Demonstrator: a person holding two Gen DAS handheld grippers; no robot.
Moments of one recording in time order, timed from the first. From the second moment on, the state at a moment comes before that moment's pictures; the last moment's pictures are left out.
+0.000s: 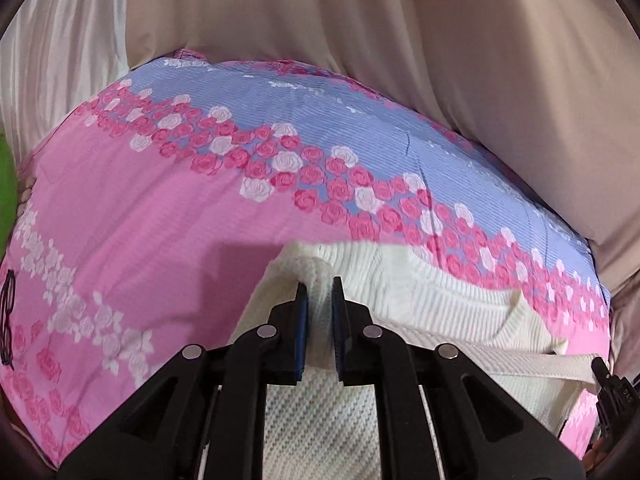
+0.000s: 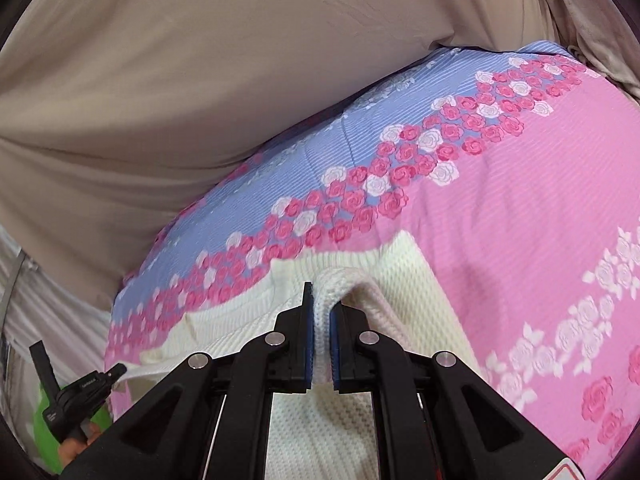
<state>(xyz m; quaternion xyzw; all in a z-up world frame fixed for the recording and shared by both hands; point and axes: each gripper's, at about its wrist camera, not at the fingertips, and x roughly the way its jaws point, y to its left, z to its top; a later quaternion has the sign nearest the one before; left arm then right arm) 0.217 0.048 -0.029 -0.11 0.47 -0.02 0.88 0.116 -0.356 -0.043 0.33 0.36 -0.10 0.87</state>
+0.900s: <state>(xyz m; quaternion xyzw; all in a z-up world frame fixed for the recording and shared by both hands) 0.161 0.088 -0.076 -0.13 0.54 -0.01 0.83 0.053 -0.334 -0.056 0.24 0.41 -0.11 0.87</state>
